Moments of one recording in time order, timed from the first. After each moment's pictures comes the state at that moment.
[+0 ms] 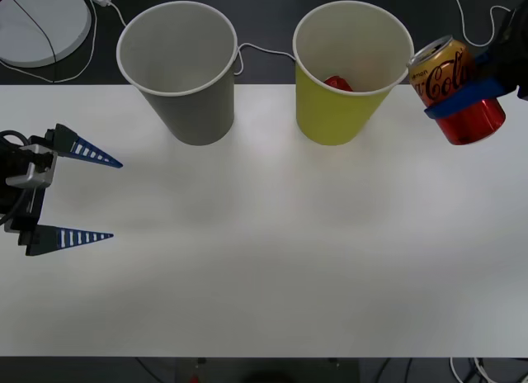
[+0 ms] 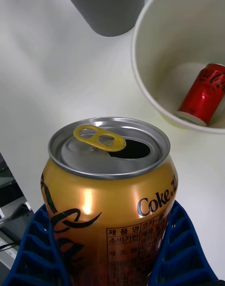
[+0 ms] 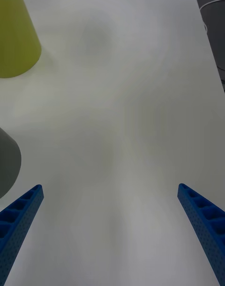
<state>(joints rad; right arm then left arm) -0.86 -1.23 0.22 -1.80 1.47 -1.55 -1.29 -0.18 0.87 0.23 -1.82 -1.53 -1.56 0.10</state>
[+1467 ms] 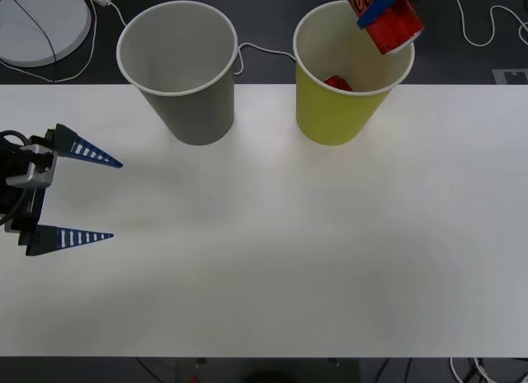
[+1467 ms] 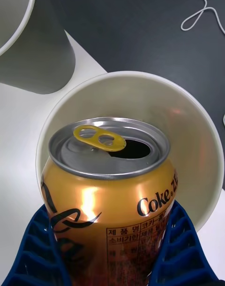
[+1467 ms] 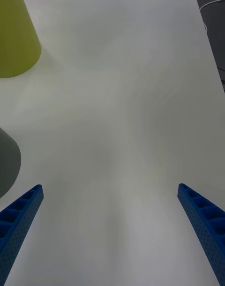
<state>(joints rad) -1.43 -0.87 0.62 -1.08 1.75 -1.47 -1.20 -0.18 0.87 0.23 -1.82 -1.53 -1.56 0.10</state>
